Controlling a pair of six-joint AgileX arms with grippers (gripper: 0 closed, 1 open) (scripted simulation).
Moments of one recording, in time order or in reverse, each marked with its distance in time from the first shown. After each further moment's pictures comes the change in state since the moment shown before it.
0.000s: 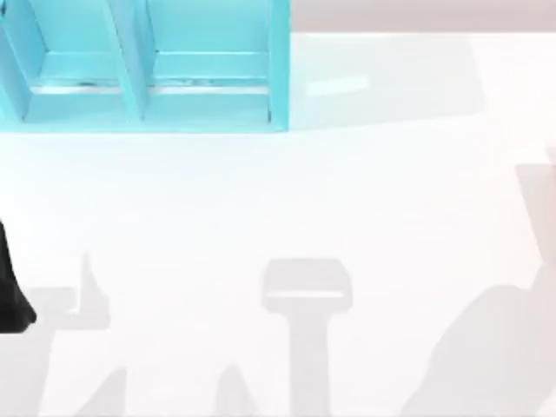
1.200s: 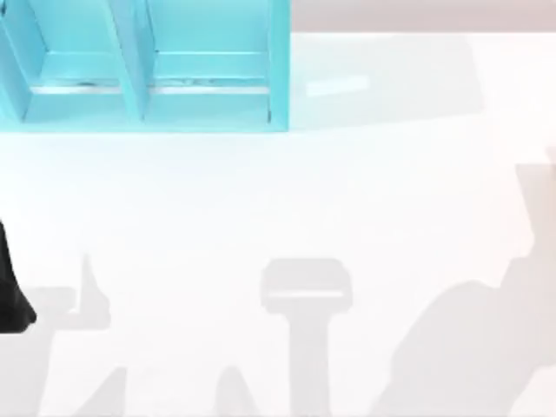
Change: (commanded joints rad) left arm 0.000 0.000 0.000 0.000 0.000 0.000; right arm -0.002 0.017 0.155 -0.145 0.002 -0.007
